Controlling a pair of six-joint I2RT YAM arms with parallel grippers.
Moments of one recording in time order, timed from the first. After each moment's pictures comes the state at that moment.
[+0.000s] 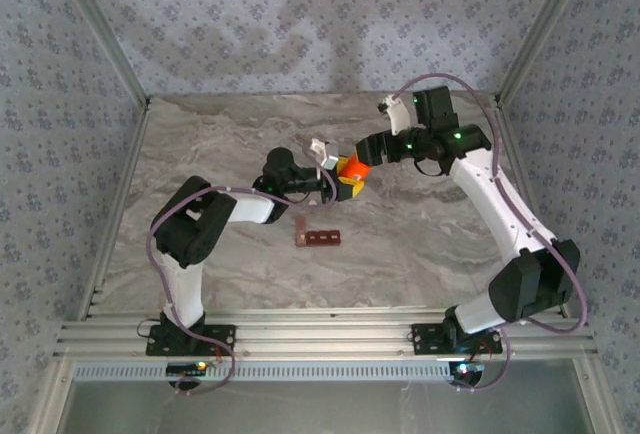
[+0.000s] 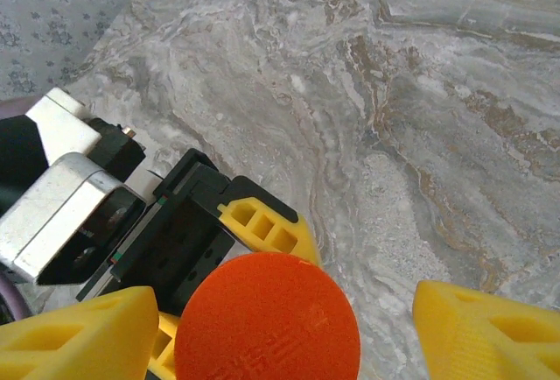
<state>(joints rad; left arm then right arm) -0.64 1.97 1.00 1.05 0.87 -0.26 0.32 1.48 1.45 -0.75 -0.49 0.01</state>
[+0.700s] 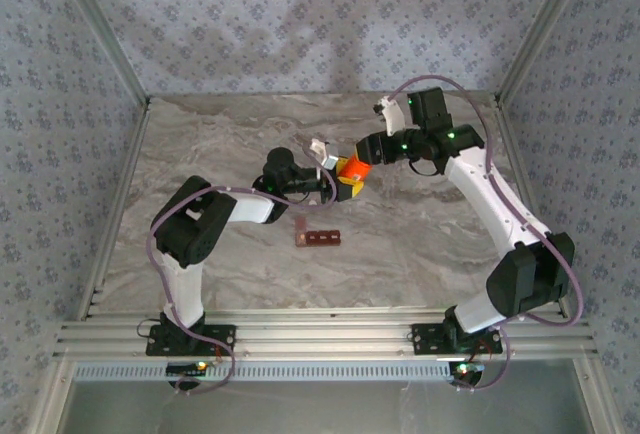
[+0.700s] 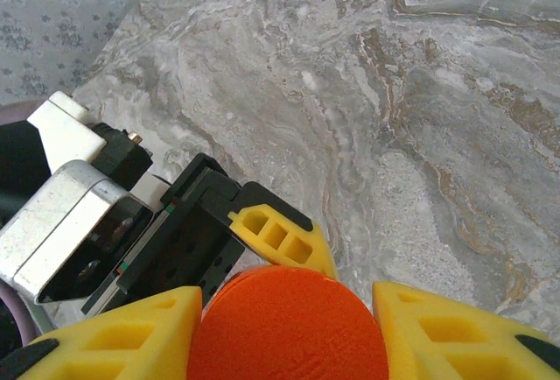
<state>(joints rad) -0.63 1.97 1.00 1.03 0.87 -0.27 0.33 1.49 1.42 -0.70 -0.51 0.06</state>
